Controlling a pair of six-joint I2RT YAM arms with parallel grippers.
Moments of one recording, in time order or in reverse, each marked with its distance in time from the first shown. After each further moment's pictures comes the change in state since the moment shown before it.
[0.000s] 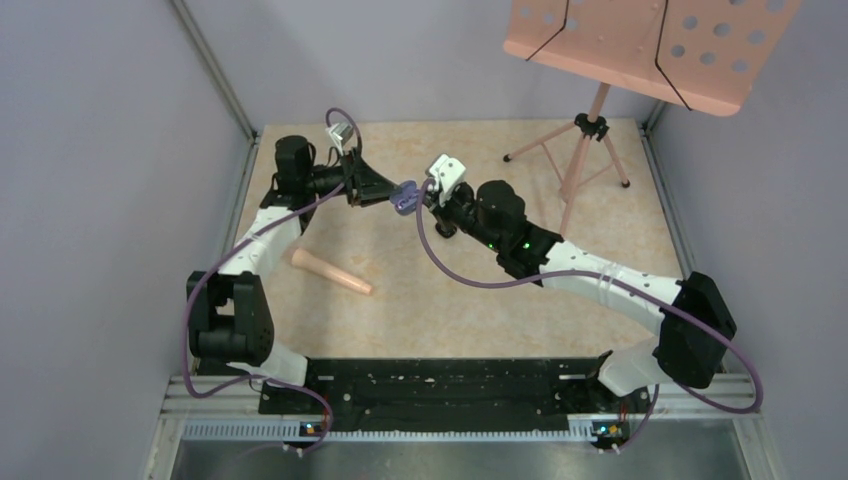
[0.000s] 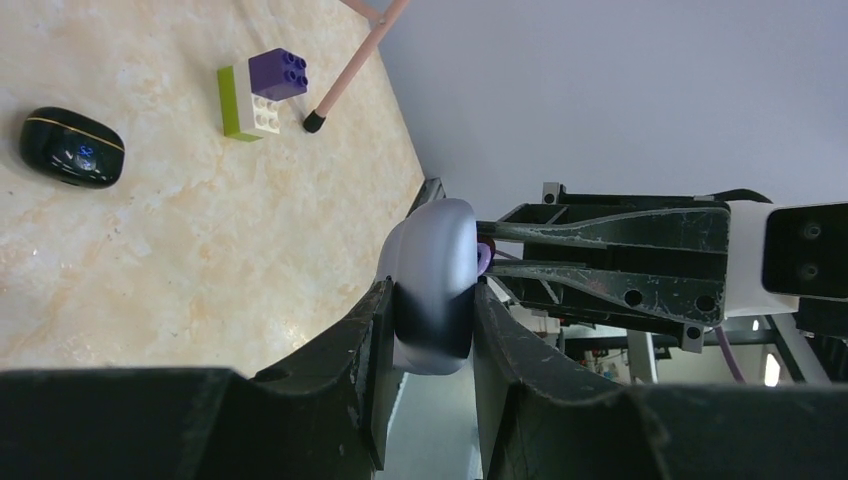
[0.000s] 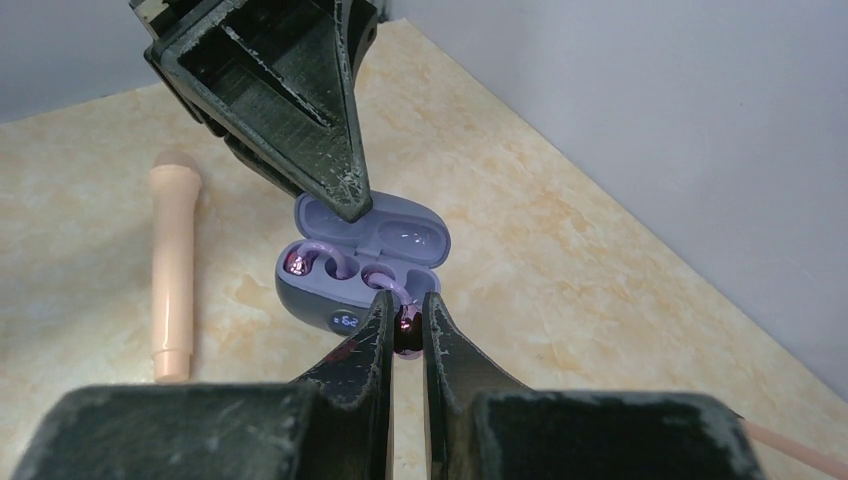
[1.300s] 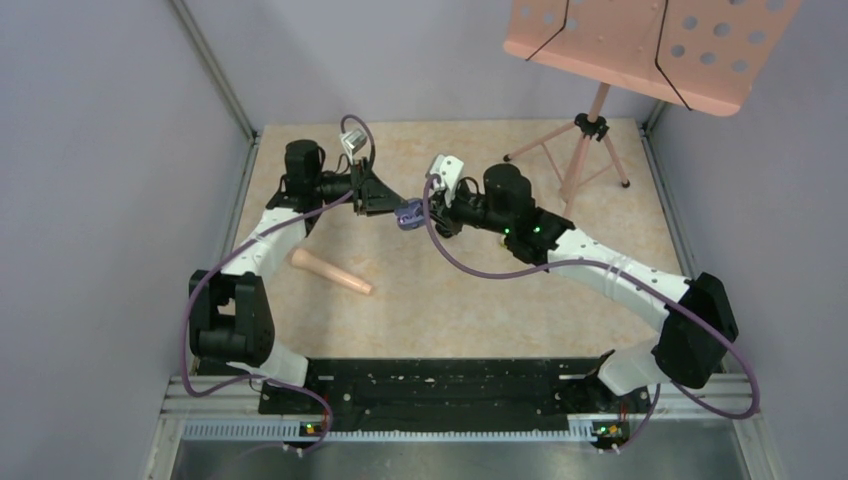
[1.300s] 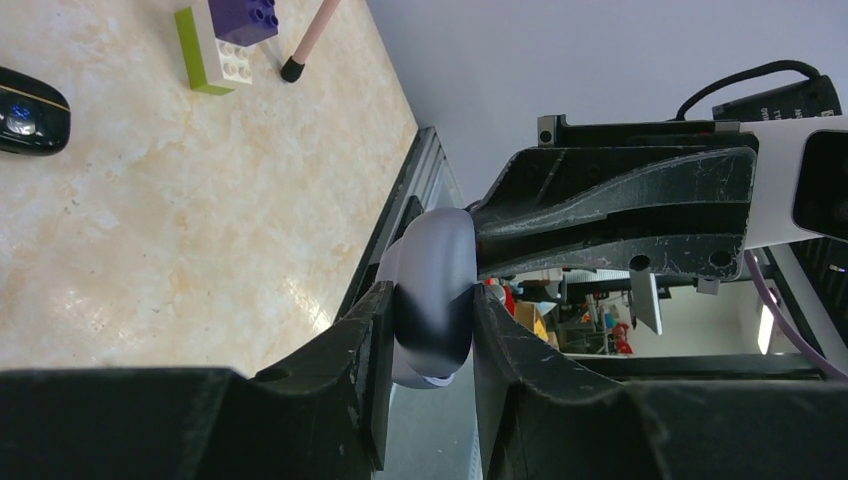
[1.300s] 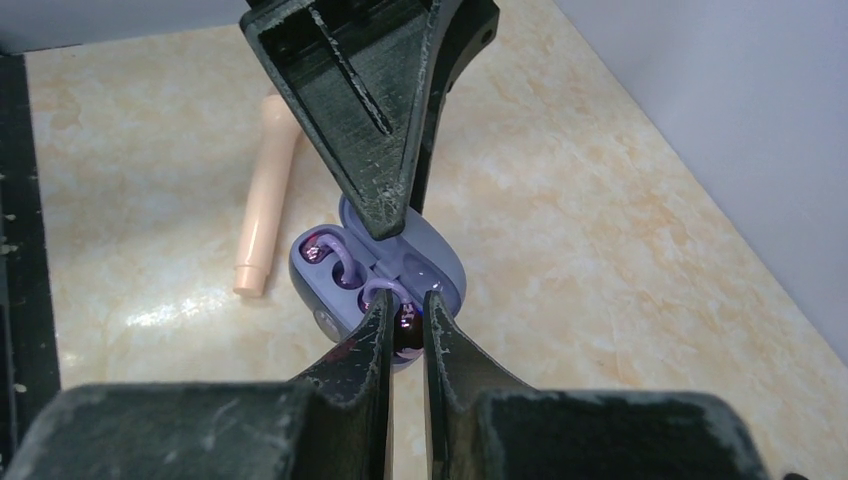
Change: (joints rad) left arm -0.036 0.000 -0.007 -0.079 0.063 0.126; right arm -0.089 0.002 0.060 -0.185 -0.340 -0.027
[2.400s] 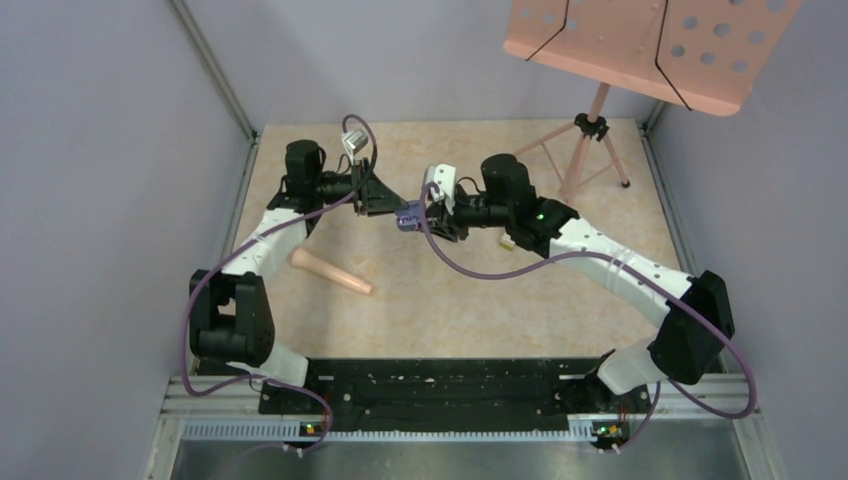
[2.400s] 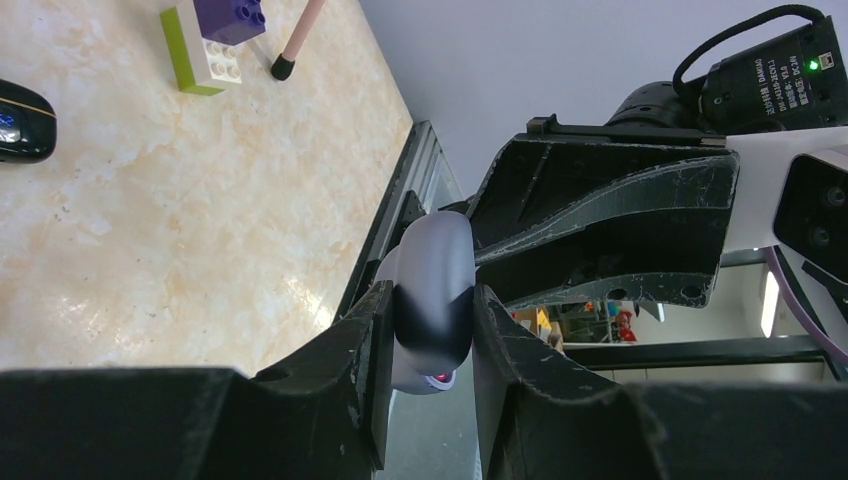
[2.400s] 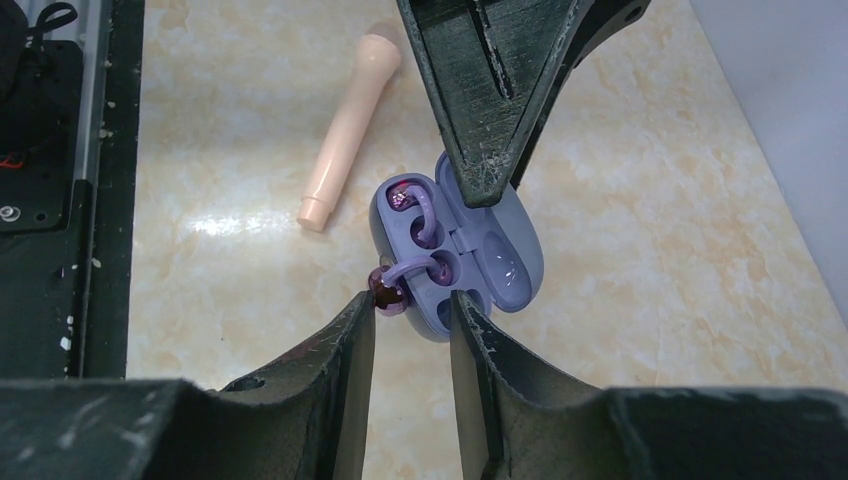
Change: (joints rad) left arm -0.003 0.000 -0.010 0.030 0.029 -0.002; right arm -0.045 0.025 0.106 -0.270 -0.259 -0.175
